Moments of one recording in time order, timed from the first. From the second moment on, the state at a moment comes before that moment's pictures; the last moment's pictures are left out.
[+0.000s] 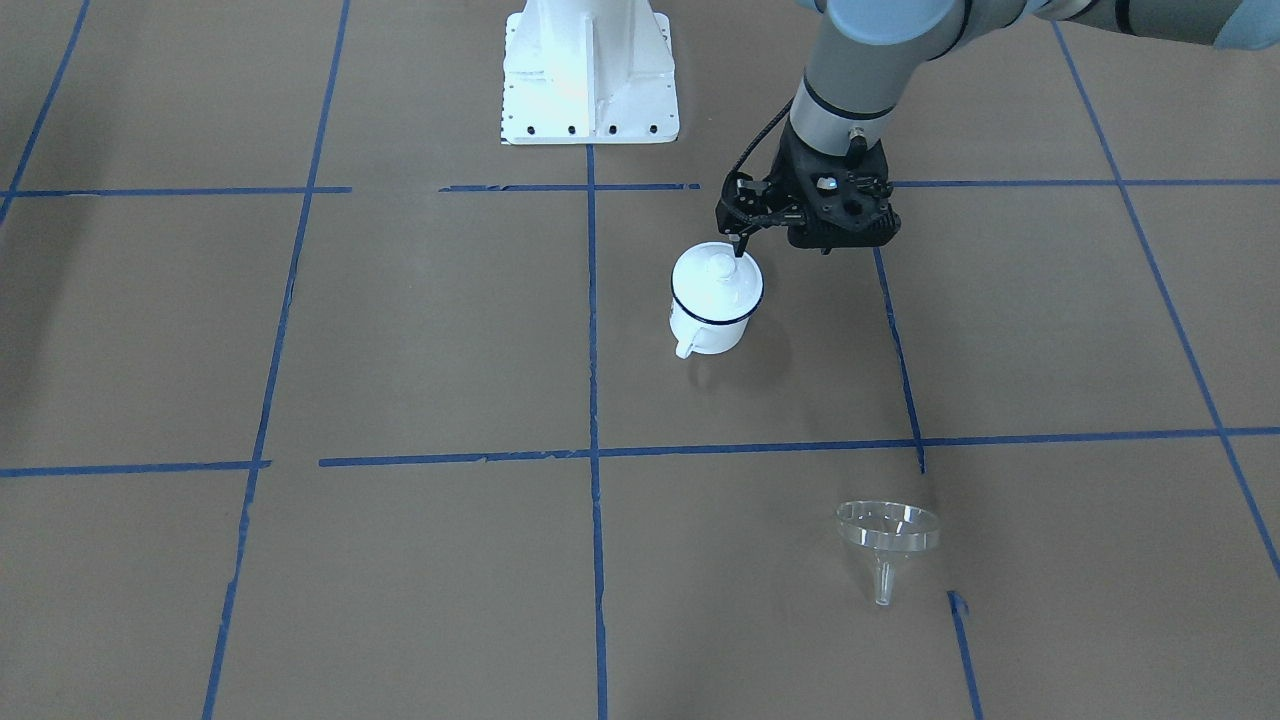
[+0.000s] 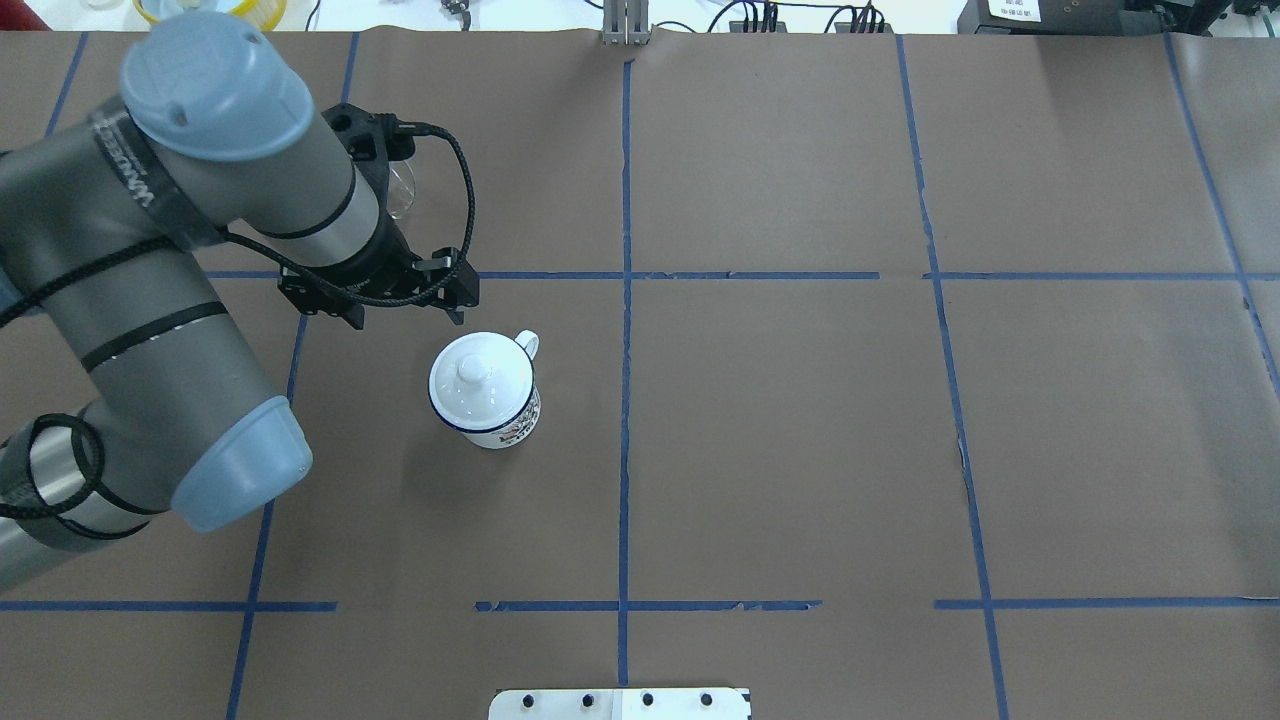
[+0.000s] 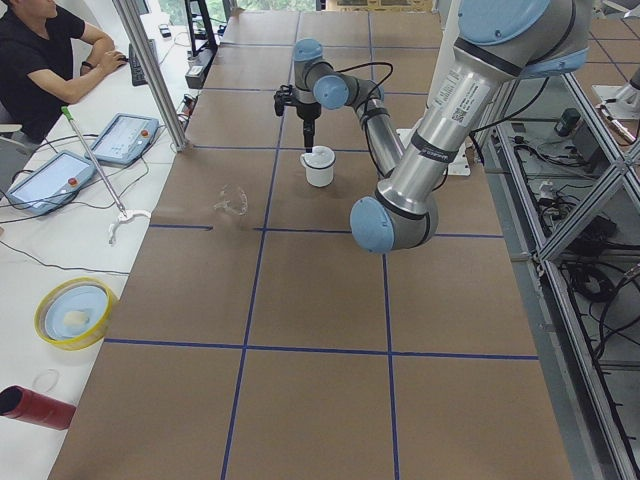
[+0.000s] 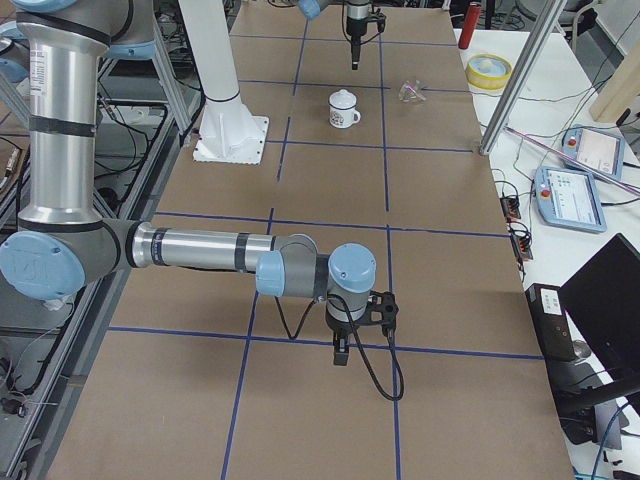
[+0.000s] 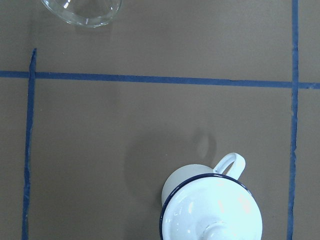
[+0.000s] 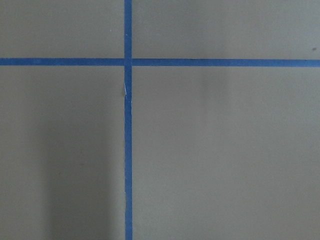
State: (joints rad) left arm -0.71 -2.17 -1.94 -1.32 -2.03 -1.09; right arm 1.57 -1.68 1.66 -1.57 2.29 0.01
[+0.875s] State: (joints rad) left arm -0.65 -2.21 -1.82 -1.39 -2.01 -1.11; right arm 1.57 -1.68 1.66 -1.57 2.29 0.01
